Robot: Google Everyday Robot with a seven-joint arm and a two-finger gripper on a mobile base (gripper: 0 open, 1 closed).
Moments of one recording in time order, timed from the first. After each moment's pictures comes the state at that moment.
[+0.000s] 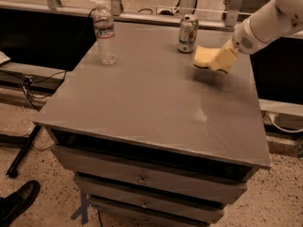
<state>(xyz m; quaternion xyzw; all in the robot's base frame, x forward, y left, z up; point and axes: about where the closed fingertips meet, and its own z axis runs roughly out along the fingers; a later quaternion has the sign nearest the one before) 0.676 -0.246 0.891 -0.41 0.85 0.02 0.32</state>
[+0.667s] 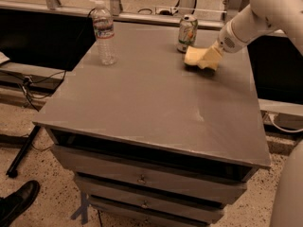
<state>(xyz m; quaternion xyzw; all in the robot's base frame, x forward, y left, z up) 0.724 -0.228 0.865 -0.40 0.86 0.02 0.32</state>
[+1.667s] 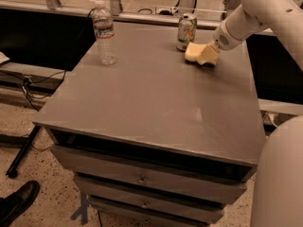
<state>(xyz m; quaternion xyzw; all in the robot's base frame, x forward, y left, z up) 0.750 -0.226 0.857 -0.39 0.87 0.02 0.31</state>
